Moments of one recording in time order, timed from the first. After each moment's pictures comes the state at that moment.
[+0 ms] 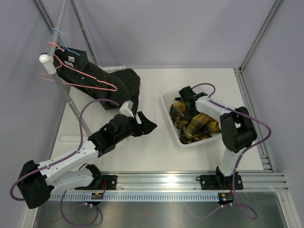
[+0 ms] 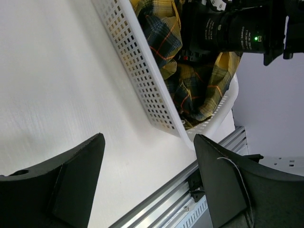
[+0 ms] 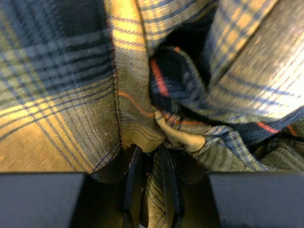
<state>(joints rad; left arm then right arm) -0.83 0.99 0.63 -0.05 -0.06 -0.90 0.44 1.81 1.22 -0.70 0.32 0.57</state>
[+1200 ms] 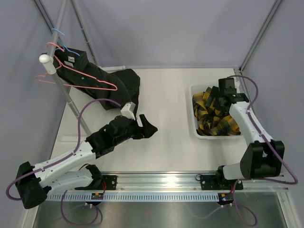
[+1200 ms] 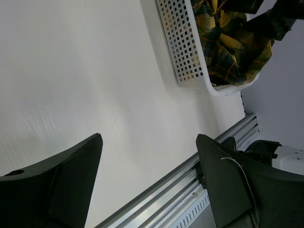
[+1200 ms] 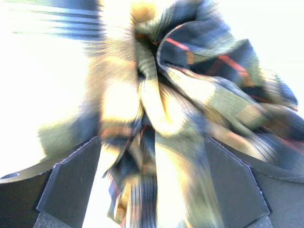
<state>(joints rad) -0.88 0.95 0.68 -0.18 -0.09 -0.85 0.07 1.47 1.13 -0.65 0.26 0.42</state>
